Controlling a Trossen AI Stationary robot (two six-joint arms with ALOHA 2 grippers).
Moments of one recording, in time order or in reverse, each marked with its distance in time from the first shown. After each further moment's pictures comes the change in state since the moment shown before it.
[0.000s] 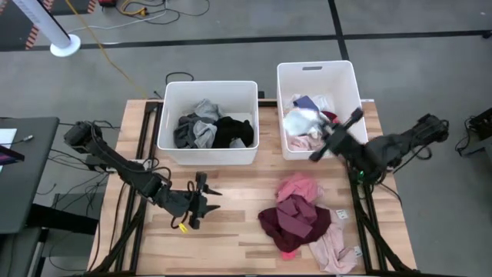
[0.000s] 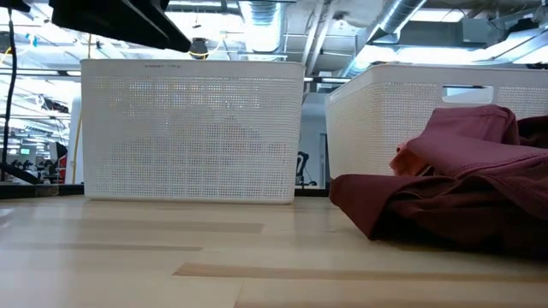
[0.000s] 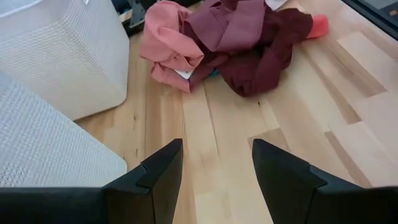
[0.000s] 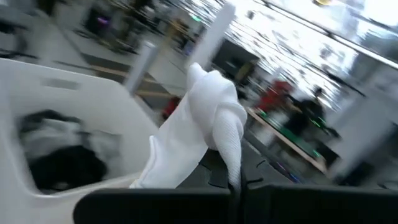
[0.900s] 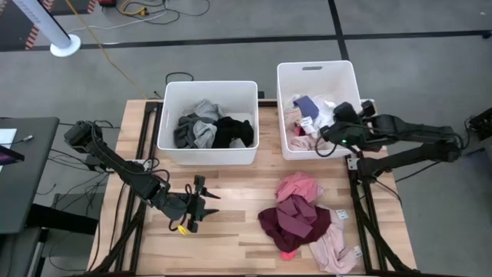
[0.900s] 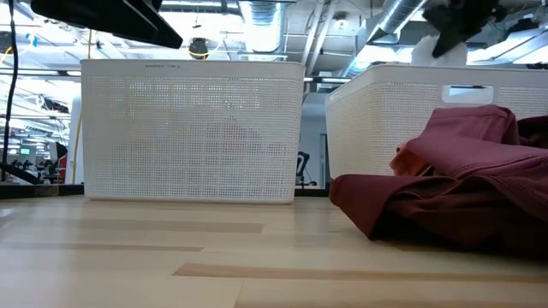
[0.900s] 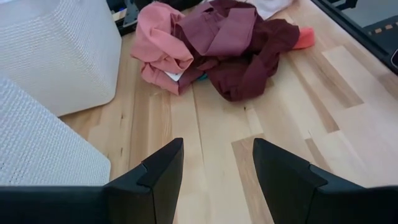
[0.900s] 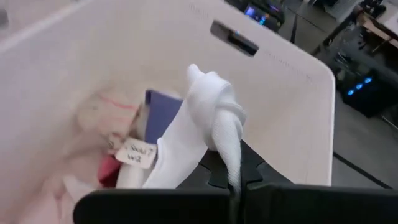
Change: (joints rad) left arm -0.039 0.000 -0.013 0.027 0.000 -0.074; right arm -0.530 -0.073 -0.033 -1.191 -0.336 1.176
